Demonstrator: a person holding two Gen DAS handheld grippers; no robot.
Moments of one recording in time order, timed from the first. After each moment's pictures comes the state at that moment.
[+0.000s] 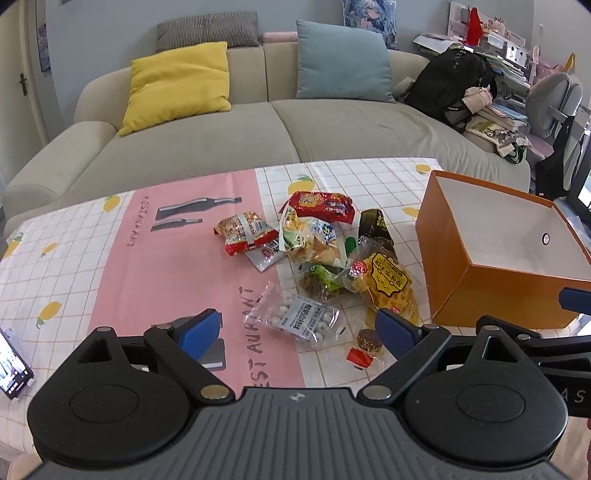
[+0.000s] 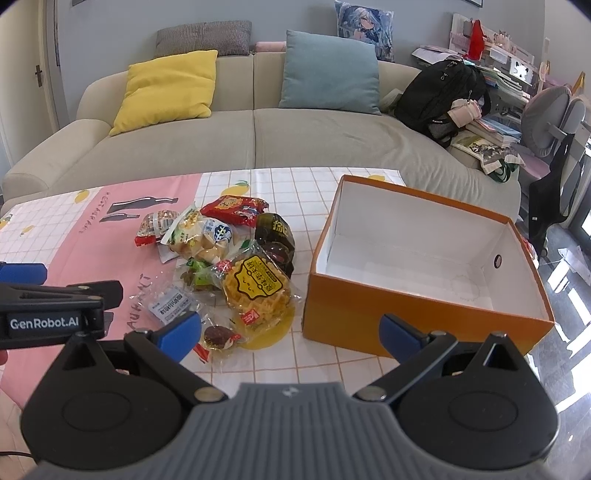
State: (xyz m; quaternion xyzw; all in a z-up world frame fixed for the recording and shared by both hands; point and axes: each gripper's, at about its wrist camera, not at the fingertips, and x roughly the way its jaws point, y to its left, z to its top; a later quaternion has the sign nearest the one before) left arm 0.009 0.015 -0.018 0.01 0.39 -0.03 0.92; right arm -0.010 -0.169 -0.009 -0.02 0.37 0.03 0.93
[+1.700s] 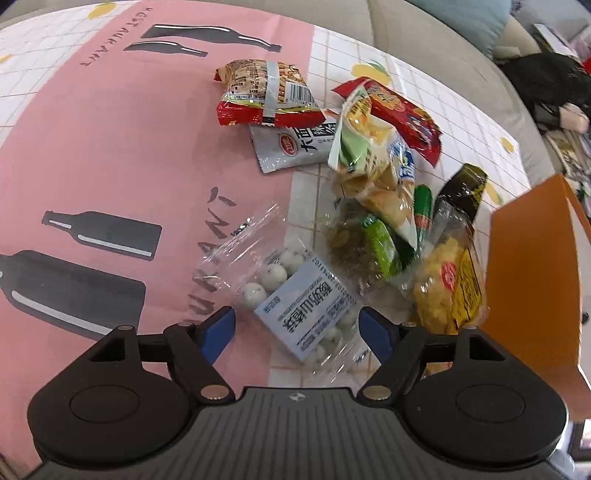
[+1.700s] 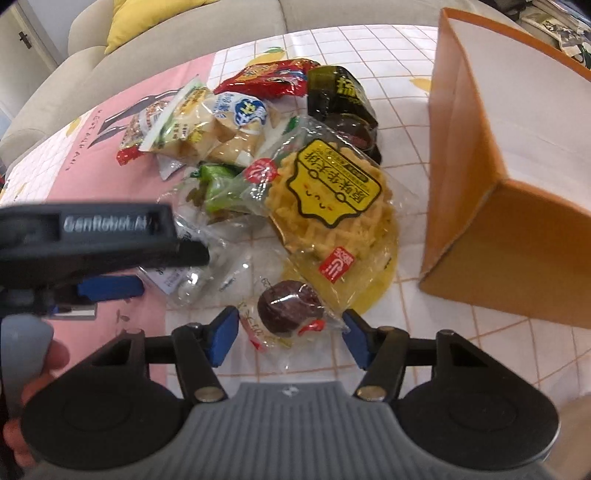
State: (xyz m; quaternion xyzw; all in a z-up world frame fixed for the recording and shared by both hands) left arm 0.140 0.046 -0.145 -0.19 0.56 0.03 0.80; right arm 0.112 -0.128 -0.132 0.05 0.55 0.08 0.83
